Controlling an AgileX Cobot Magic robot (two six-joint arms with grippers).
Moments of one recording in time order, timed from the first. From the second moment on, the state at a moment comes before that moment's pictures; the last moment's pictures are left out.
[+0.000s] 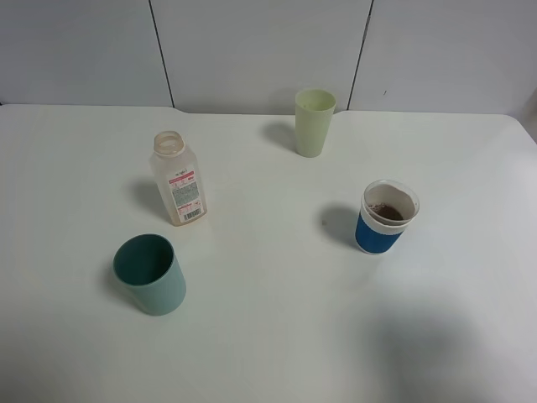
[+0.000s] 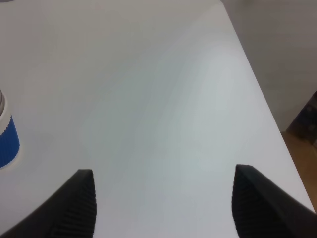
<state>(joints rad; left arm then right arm) -0.14 0.23 -0.80 0.24 1.10 -0.21 0.01 -0.01 -0.50 -0.18 1.06 0.02</state>
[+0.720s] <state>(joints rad) -0.09 -0.01 -0.54 0.11 1.04 -0.07 0.01 -0.01 -0.50 -0.18 1.06 0.02</state>
